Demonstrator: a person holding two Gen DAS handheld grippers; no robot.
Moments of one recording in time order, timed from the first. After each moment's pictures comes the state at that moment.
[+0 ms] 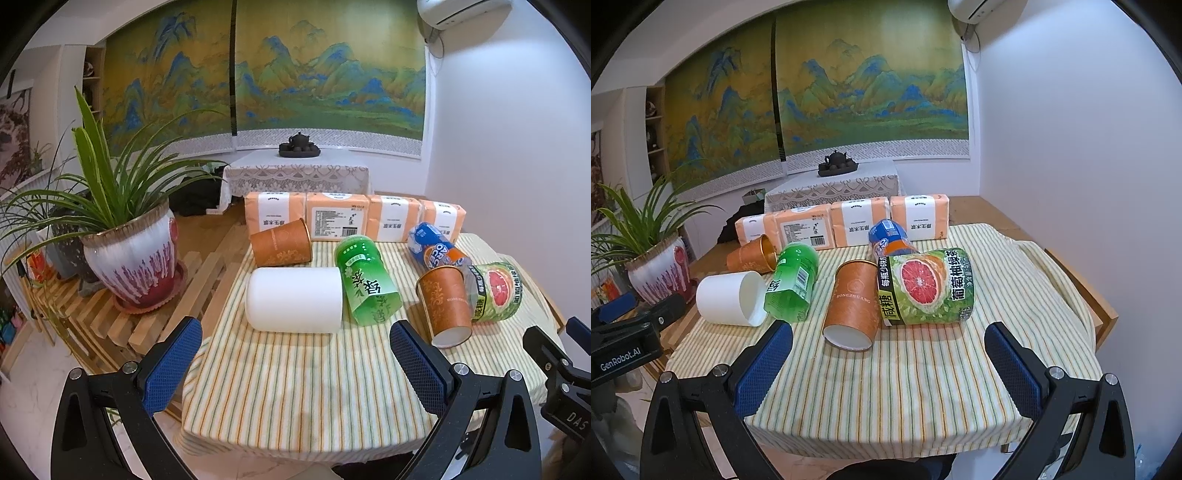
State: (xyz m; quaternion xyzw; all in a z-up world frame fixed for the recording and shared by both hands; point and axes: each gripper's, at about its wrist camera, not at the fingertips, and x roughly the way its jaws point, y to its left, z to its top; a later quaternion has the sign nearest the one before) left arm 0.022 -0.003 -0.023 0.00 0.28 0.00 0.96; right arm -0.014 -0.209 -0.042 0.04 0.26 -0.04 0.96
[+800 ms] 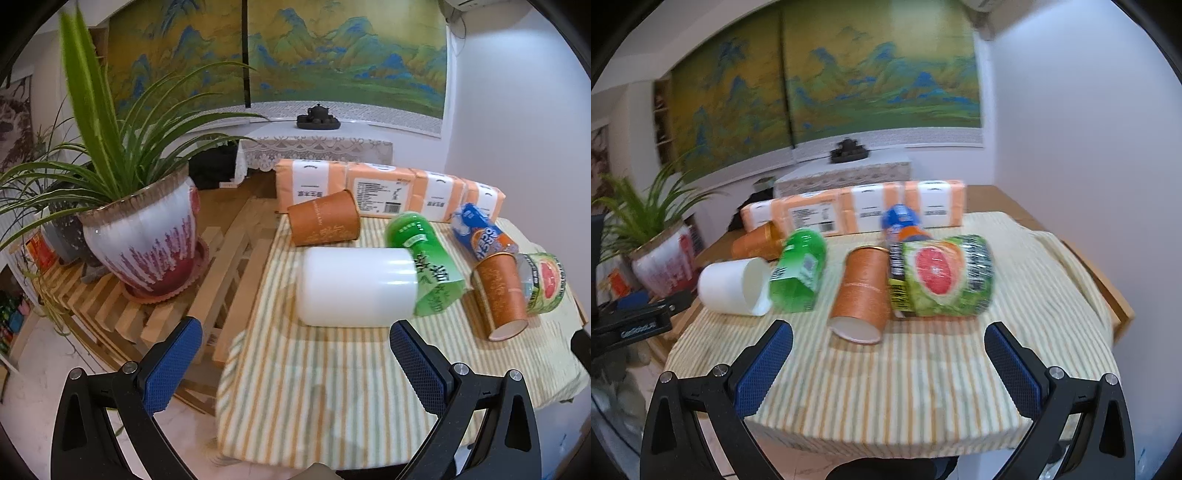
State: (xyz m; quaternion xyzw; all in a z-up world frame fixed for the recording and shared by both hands) left arm 0.070 0.049 -0.052 0.00 0.33 0.02 0.94; right arm 0.004 -0.206 -0.050 0.04 0.29 0.00 0.96
